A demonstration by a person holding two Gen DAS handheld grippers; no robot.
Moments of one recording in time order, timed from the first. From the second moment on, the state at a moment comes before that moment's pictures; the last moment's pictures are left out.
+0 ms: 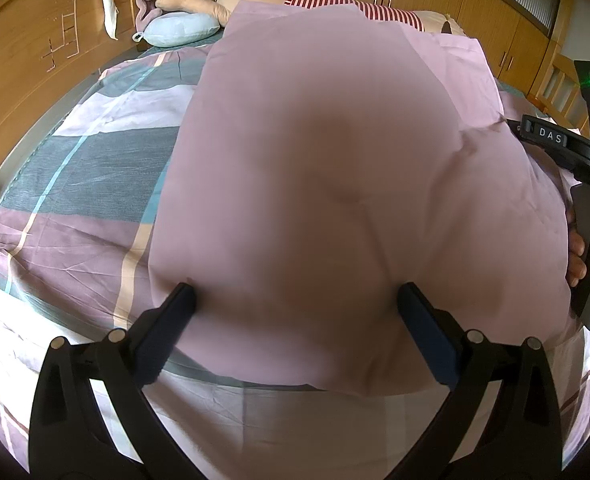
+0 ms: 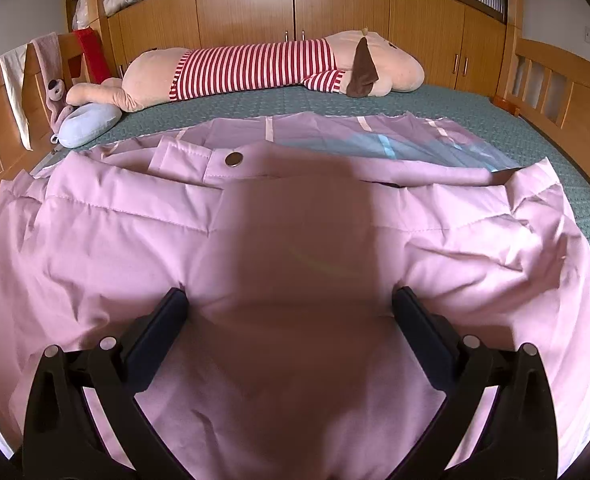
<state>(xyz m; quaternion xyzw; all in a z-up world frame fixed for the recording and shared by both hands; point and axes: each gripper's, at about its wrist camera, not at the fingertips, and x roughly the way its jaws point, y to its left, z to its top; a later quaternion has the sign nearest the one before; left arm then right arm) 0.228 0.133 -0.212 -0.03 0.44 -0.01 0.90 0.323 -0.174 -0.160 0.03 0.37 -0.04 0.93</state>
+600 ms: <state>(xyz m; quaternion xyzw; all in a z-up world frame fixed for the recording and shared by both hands) 0.232 0.137 -0.211 -0.04 0.45 -0.01 0.89 0.283 -0.254 -0.123 0.01 0.31 -0.15 0.94</state>
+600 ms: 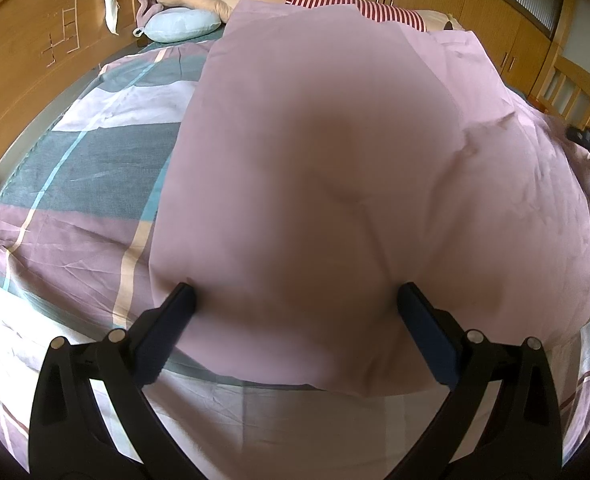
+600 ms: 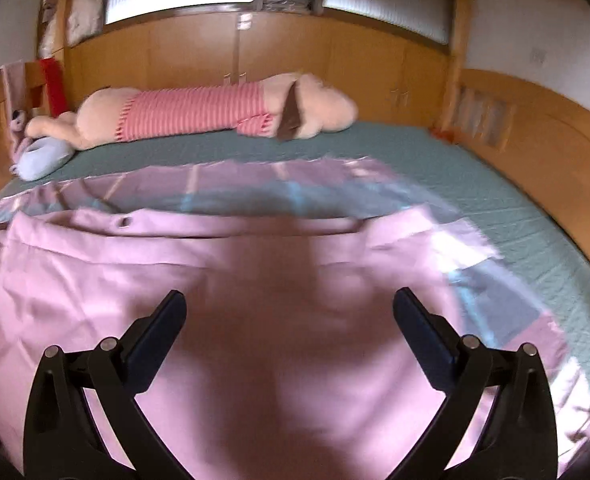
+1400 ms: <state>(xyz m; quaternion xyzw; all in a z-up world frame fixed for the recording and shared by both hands) 0.232 0.137 -0.211 -0.04 0.44 -0.01 0.89 0.198 -0.271 -0.179 0.05 0.42 -0.14 0.90</state>
